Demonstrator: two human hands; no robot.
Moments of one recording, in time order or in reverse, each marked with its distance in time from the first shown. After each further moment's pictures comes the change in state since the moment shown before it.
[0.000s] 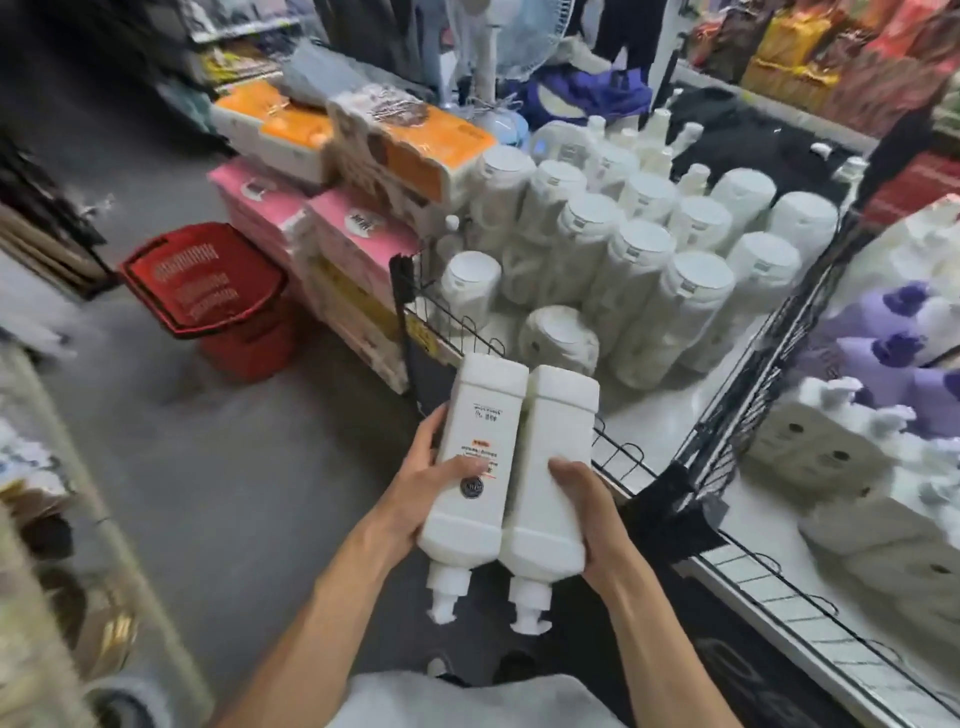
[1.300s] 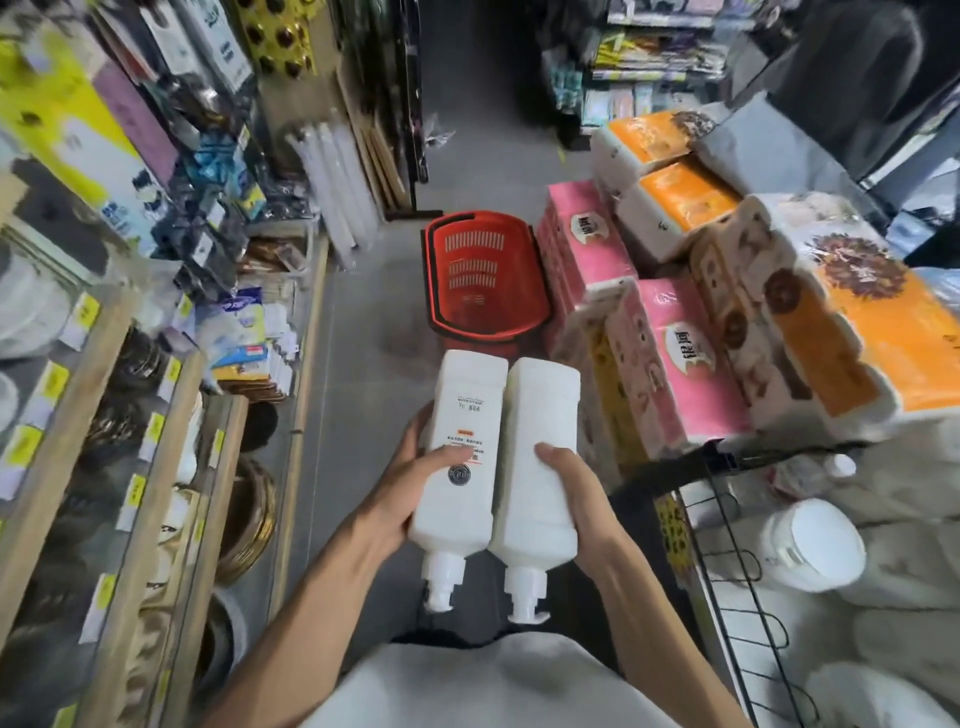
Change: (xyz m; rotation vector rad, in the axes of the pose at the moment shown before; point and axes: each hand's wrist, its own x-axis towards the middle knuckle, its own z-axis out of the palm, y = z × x) left_hand 0.126 0.213 -0.368 -0.289 0.677 0.169; right_hand 0.373 0.011 0.411 -0.484 -0.466 0.400
